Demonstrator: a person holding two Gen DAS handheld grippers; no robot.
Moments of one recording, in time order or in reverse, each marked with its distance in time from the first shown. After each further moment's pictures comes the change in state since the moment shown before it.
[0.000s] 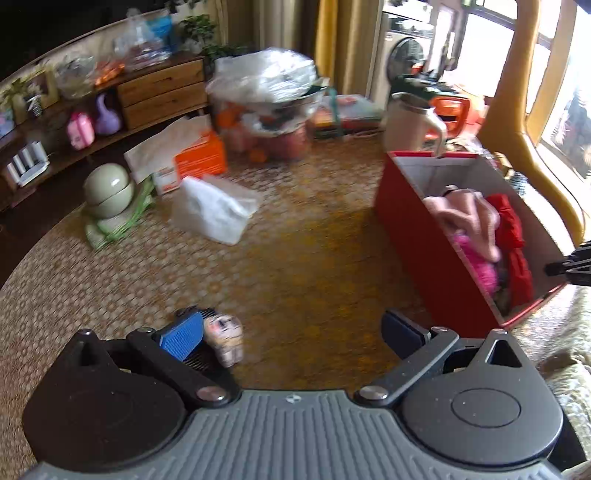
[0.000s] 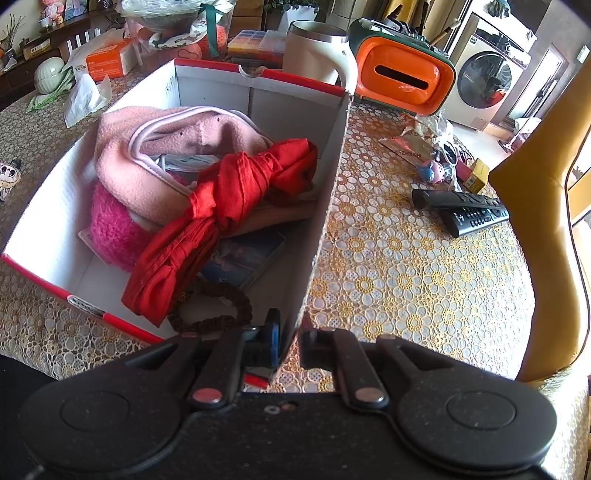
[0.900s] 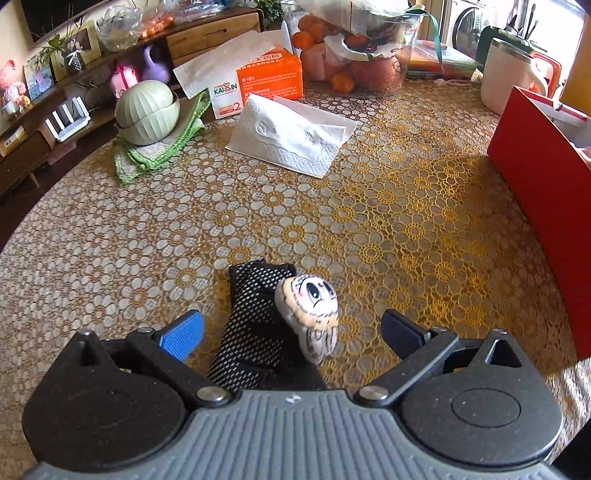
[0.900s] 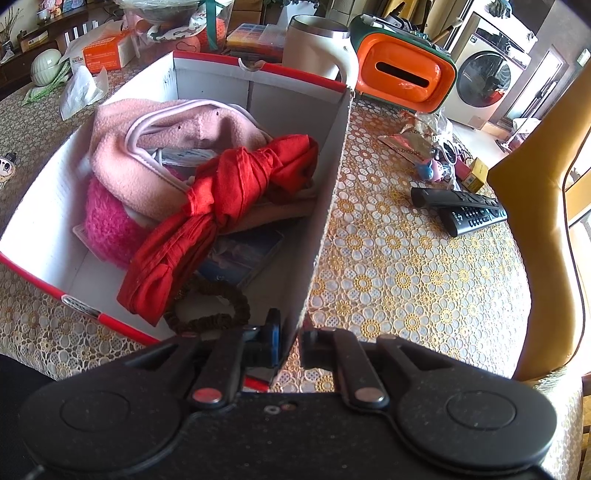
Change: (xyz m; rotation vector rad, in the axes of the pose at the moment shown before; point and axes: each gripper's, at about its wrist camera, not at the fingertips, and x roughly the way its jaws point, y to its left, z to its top) left arm 0.113 0.050 -0.029 -0.068 0.099 0.147; right arm 0.004 0.004 0.003 -0.012 0.020 -0.020
